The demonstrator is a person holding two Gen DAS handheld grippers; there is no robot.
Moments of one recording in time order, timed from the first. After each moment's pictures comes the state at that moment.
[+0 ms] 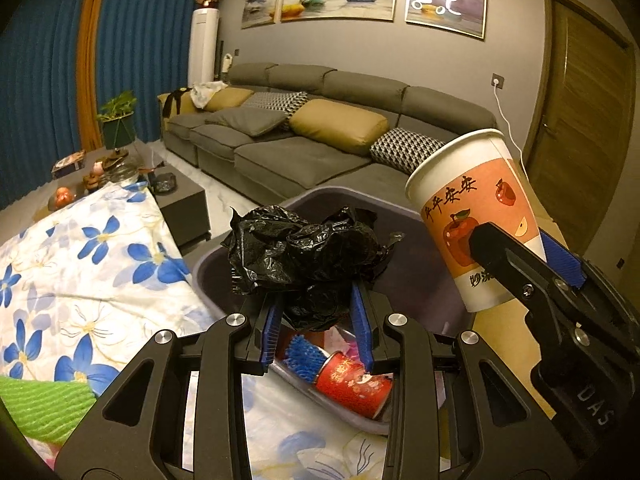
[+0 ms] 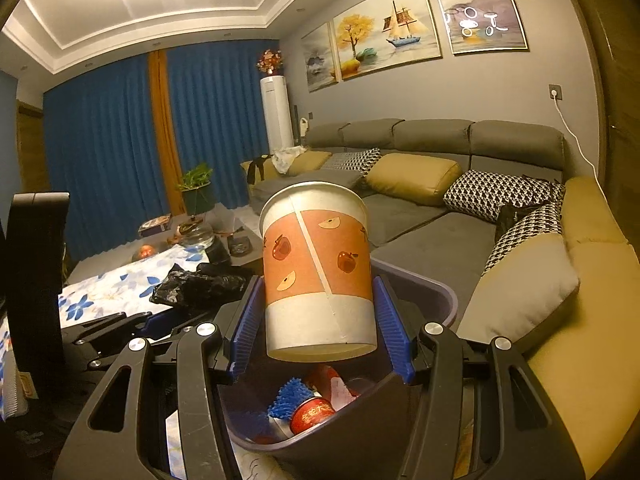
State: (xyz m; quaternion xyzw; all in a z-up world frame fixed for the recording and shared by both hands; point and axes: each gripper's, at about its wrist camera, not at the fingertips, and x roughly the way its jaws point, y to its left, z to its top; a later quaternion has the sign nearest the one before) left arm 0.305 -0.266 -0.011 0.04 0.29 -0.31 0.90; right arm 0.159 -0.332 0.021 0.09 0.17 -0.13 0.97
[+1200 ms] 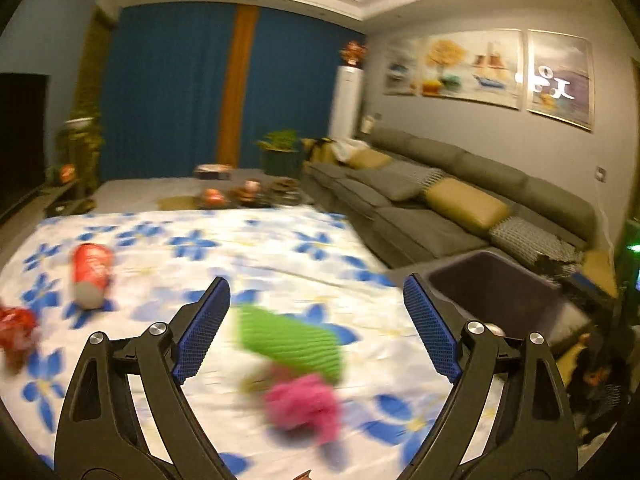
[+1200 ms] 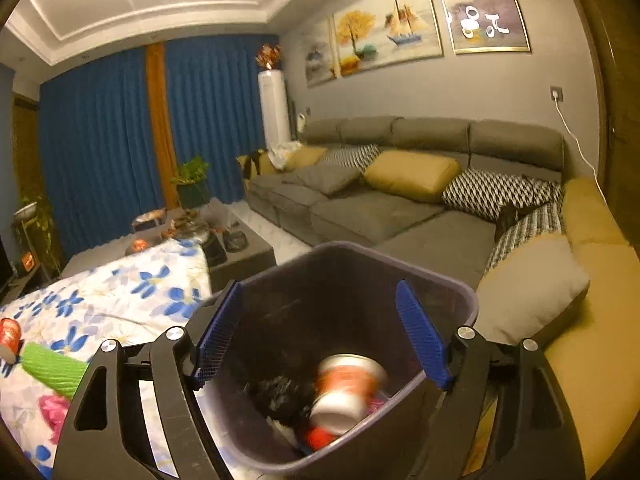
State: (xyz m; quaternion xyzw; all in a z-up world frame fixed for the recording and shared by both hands) left arm 0.208 -0.039 0.020 -0.05 0.19 -0.06 0.98; right arm 0.173 -0.319 0.017 0.08 0.17 -0.13 0.97
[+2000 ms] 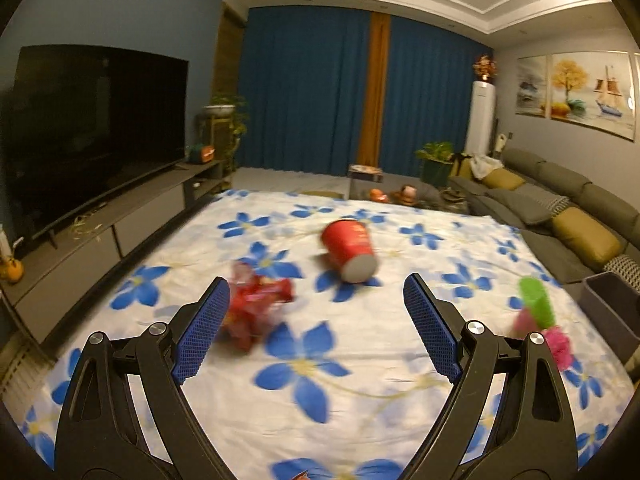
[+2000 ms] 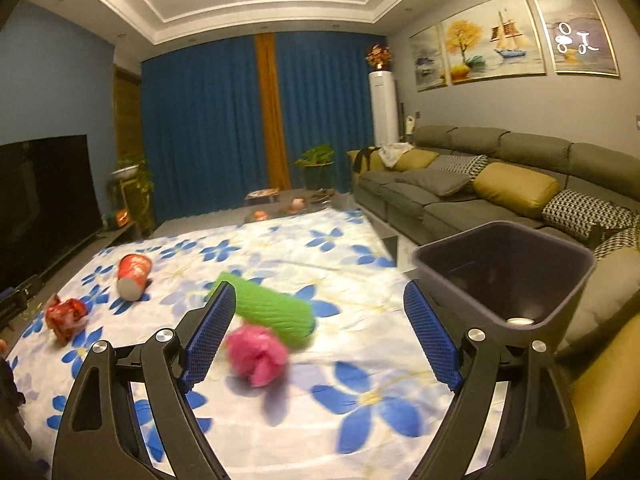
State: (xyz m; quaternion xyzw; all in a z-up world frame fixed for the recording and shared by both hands) left arm 0.112 0.179 0.007 -0.07 0.20 0.18 0.96; right arm 0.110 -0.133 0.014 0.04 0.18 0.05 0.98
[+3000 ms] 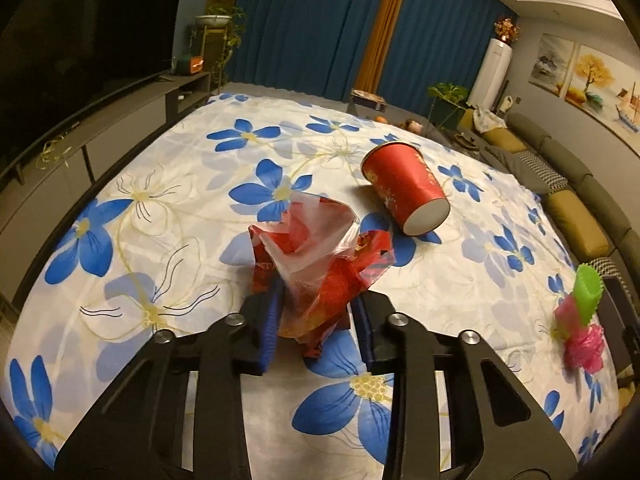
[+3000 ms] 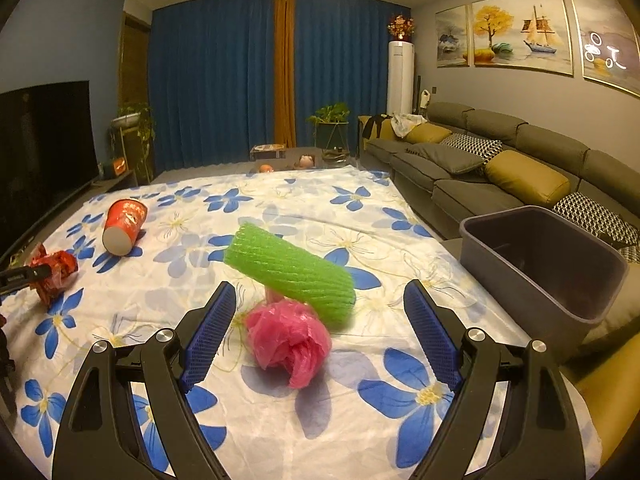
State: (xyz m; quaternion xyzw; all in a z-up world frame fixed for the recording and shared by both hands) left arm 0.193 0.264 -0.065 -0.16 0.33 0.12 0.92; right arm 0.161 -0.078 -0.022 -0.02 0.25 0.06 0.97
